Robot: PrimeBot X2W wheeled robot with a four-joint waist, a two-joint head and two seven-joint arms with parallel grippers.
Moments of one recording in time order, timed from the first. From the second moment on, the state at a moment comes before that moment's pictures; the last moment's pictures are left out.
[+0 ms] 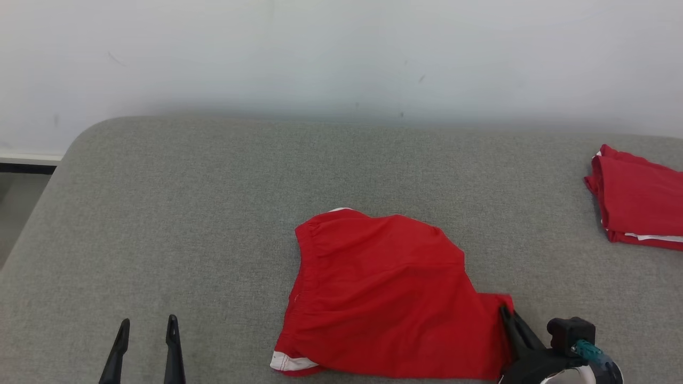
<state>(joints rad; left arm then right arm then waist) 0.09 0.05 0.09 0.07 -0.12 -0.12 -0.26 -0.20 -0.19 0.10 0.71 0.29 0.13 -0.25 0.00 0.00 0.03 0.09</state>
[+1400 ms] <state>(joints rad) 0.02 0.05 0.00 0.13 -0.14 -0.12 -0.26 -0.59 -0.20 0.04 0.92 0.29 0.13 -0.26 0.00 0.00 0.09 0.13</state>
